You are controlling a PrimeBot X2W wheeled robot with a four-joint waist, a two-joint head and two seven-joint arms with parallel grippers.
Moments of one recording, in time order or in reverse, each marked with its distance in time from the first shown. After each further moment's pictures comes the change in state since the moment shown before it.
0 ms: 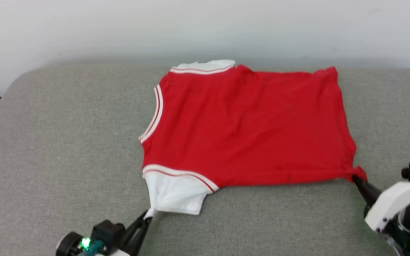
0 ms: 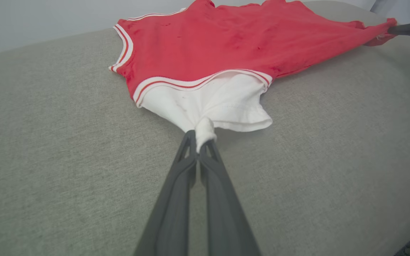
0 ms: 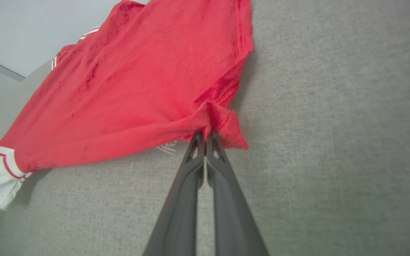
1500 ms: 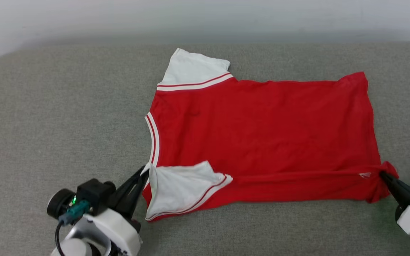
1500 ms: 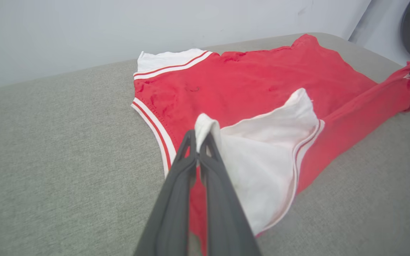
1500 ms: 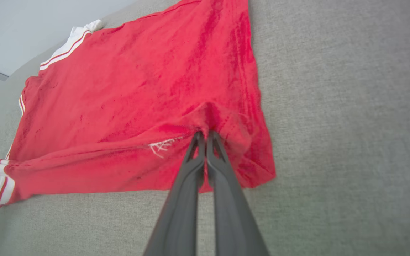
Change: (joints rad) left arm -0.121 0.047 0.012 -0.117 -0.091 -0.013 0.046; right arm 0.235 0.051 -0.377 -0.460 -0.140 0.000 0.327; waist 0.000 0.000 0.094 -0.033
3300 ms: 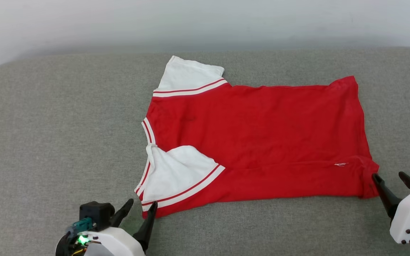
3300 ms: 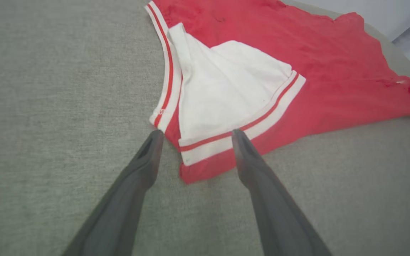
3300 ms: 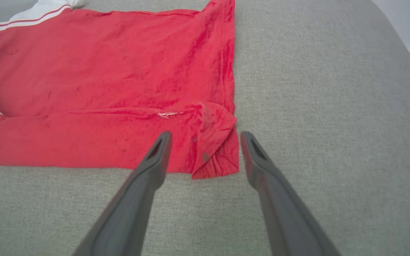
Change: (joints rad) left arm 0.106 -0.082 0.014 0.042 -0.165 0.165 0.109; right arm 0.046 0.089 -0.040 -0.178 -0.393 0.000 0.077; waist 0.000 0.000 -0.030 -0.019
